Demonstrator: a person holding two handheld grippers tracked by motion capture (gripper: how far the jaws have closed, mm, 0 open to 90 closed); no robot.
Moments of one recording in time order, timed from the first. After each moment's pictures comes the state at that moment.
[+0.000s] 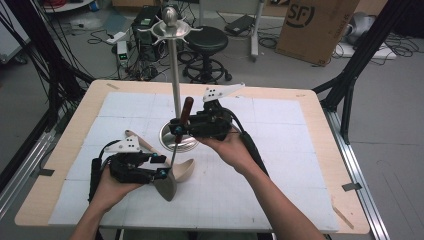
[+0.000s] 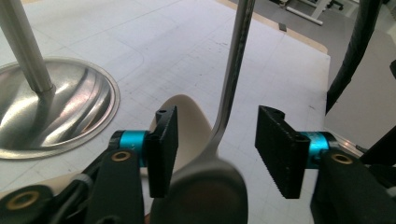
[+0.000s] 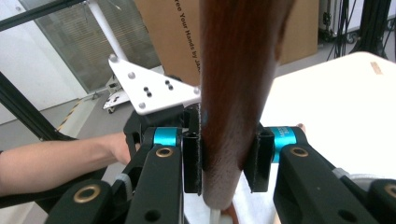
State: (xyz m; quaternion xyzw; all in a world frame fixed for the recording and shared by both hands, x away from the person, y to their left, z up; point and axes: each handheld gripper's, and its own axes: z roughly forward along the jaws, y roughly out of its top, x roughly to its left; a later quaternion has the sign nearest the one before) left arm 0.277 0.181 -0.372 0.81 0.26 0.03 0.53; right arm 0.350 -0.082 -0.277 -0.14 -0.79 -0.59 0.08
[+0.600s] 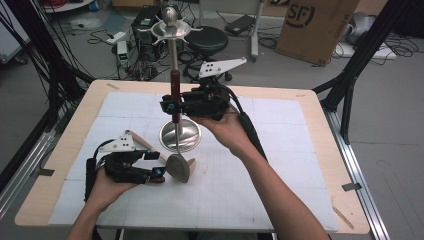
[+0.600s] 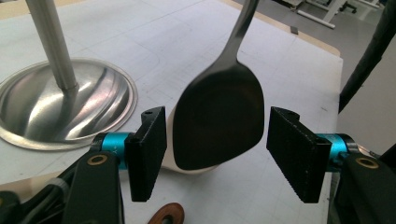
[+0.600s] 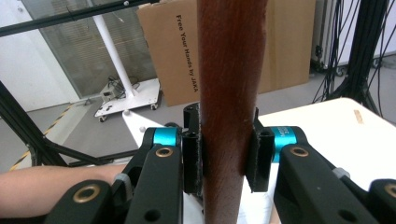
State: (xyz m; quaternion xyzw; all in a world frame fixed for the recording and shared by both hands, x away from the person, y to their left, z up) left arm 0.277 0.191 -0.372 0.80 0.28 0.05 0.52; right arm 0.360 -0.073 -0.223 -0.11 -0.78 -0.62 0.05
